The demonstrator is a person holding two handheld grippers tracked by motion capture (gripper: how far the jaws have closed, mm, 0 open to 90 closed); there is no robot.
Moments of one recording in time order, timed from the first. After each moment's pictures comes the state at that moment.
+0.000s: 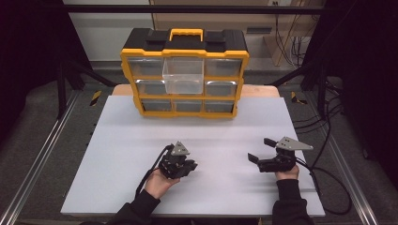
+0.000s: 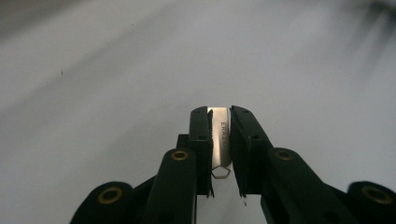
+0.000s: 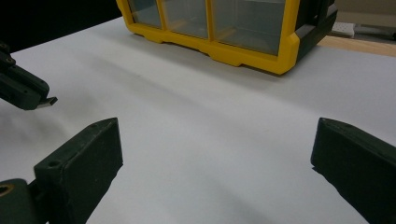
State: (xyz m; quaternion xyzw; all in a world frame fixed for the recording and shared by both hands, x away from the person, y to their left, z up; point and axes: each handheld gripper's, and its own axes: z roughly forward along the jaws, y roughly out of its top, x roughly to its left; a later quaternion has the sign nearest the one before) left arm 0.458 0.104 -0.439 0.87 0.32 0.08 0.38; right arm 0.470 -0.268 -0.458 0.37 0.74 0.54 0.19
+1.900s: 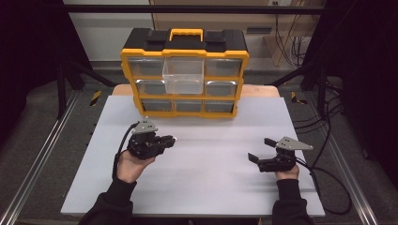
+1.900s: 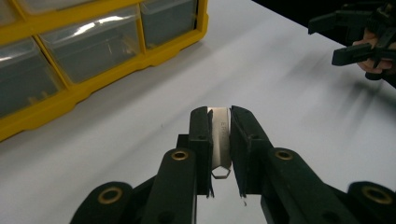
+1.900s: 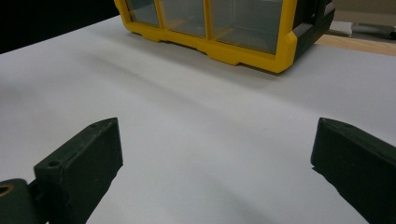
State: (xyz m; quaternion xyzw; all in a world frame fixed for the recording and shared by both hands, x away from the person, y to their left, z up) left arm 0.469 0.173 -0.353 0.82 0.33 0.13 0.45; right arm 0.470 -0.269 -0.459 0.37 0.74 0.53 0.19
